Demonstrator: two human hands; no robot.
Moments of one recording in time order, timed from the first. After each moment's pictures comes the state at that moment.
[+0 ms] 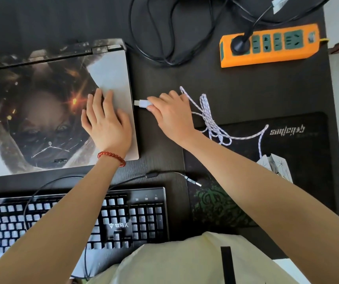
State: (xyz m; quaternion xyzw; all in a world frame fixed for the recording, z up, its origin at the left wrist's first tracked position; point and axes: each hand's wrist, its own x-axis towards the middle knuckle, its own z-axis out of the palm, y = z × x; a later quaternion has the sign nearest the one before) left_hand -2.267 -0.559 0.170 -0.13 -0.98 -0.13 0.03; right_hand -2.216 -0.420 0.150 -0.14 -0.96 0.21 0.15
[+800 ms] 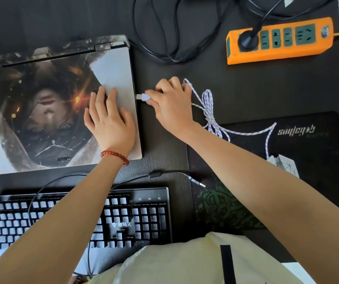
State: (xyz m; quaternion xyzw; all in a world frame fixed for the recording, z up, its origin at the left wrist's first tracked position) left_hand -2.267 -0.558 0.170 -0.13 -0.98 -0.13 0.04; right_hand -2.233 -0.420 0.152 -0.15 -0.95 0.20 0.17
